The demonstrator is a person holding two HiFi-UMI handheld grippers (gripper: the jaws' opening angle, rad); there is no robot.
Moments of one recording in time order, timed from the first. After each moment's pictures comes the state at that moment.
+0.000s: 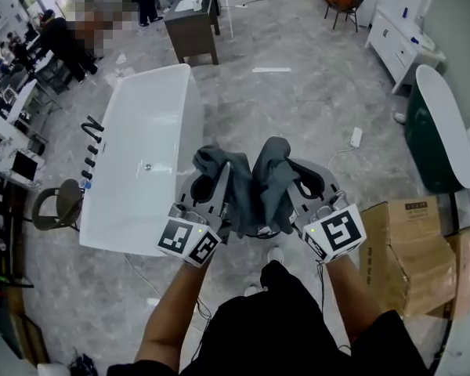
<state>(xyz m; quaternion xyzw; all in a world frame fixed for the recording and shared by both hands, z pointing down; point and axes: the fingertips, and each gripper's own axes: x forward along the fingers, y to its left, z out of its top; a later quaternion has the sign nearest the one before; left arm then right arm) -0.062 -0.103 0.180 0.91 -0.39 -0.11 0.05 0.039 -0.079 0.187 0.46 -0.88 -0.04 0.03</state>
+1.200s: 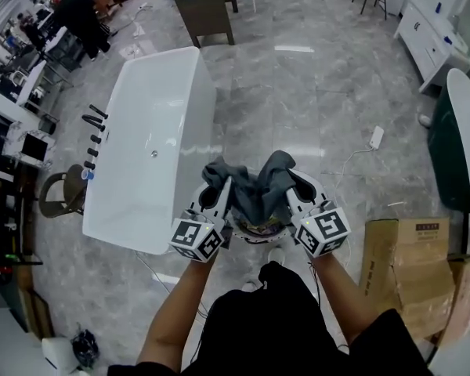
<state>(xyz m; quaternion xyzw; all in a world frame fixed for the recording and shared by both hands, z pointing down) -0.011 -0.237 0.335 0.88 -0.46 -0.02 0.14 0.118 -0.232 0.338 0.46 -0.87 0.15 -0.01</state>
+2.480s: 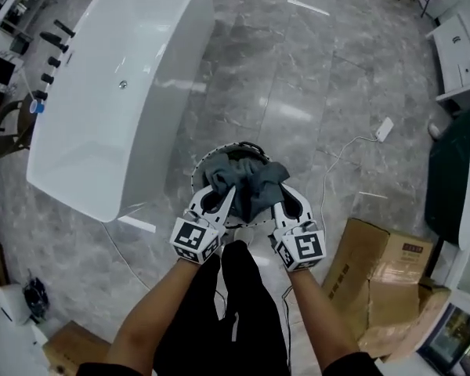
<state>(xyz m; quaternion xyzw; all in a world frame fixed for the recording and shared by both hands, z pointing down) -0.009 -0.245 0.669 0.85 -0.47 0.06 0.23 0.093 -0.253 0.652 0.46 -0.86 0.20 0.11</state>
